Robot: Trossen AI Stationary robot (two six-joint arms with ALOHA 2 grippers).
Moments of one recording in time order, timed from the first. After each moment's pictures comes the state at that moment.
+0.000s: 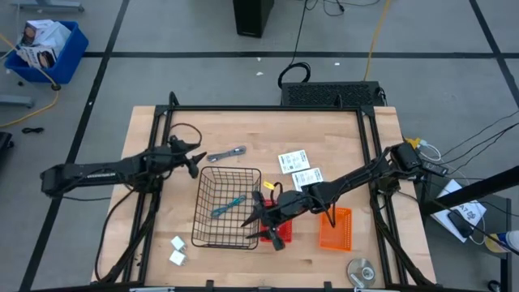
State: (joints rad) left arm 0.26 0.45 0.08 -0.03 -0.32 -0.16; right arm 0.33 1.79 1.19 0.33 -0.11 0.02
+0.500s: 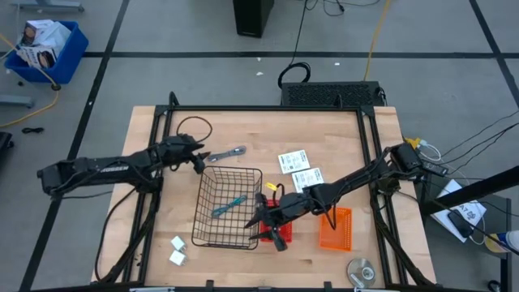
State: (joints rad) left arm 0.49 0.82 0.11 0.14 -0.08 -0.16; right arm 0.34 1.79 1.13 0.37 -0.11 0.09
